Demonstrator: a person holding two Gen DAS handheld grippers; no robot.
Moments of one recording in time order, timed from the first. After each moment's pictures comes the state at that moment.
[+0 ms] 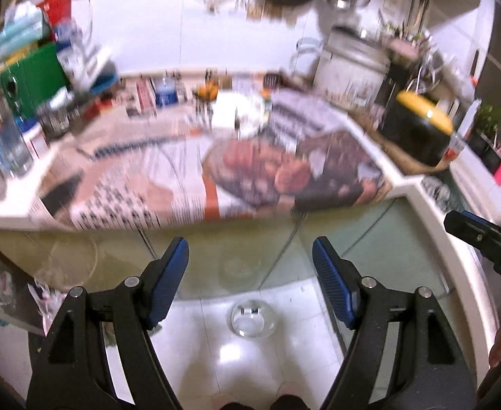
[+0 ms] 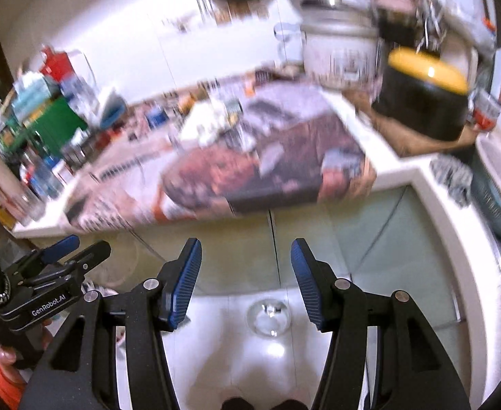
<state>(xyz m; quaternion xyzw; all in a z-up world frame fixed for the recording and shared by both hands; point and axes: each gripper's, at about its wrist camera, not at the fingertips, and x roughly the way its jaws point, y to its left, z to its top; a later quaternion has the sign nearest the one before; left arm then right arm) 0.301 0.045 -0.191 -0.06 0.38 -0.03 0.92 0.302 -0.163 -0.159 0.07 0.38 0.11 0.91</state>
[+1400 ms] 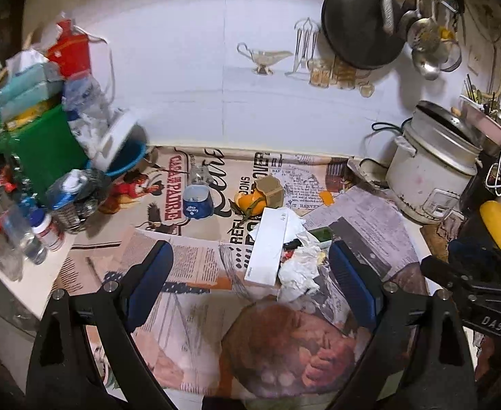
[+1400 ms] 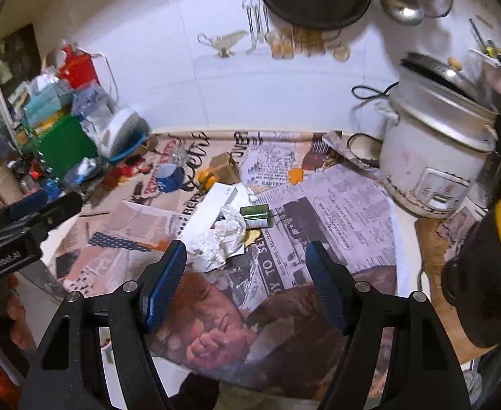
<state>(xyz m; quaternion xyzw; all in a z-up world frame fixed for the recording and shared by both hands) 0.551 0.066 -0.122 -0.07 0.34 0.10 0.93 0.580 -0.135 -0.126 -0.02 0.37 0.25 0.89</state>
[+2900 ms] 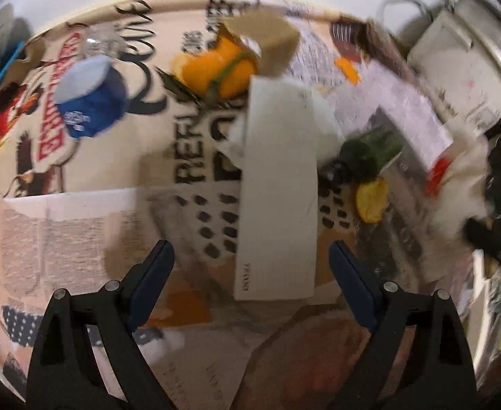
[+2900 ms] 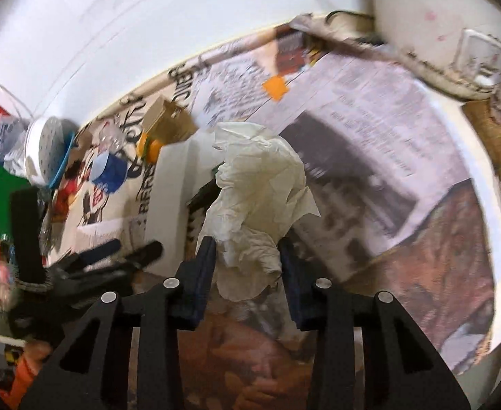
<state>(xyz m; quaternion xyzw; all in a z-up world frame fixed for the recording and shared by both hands) 0.719 0.103 -0.318 -0.07 0.58 -0.04 0.81 0.669 -0.107 -0.227 0.12 0.53 0.13 0.83</state>
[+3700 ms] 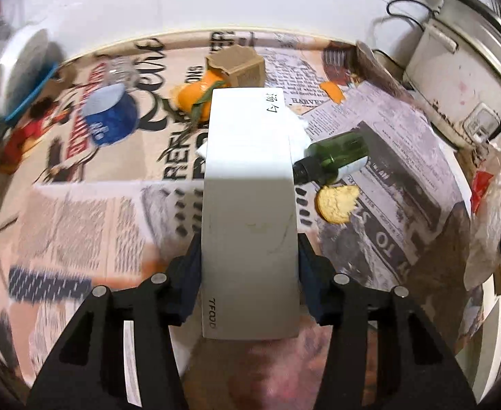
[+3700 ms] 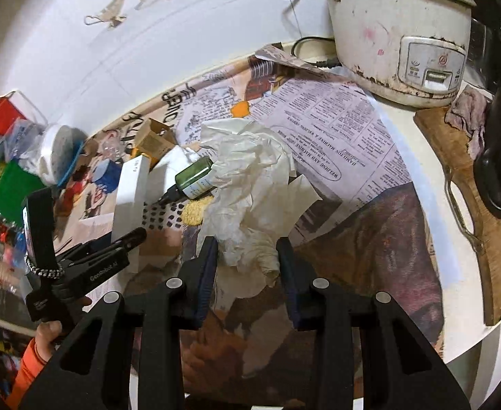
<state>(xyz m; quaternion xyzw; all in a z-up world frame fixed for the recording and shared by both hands) 0.672 0.063 -0.283 -0.07 0.50 0.04 0.86 0.629 -0.184 -0.206 0.11 0.48 0.18 0.85</state>
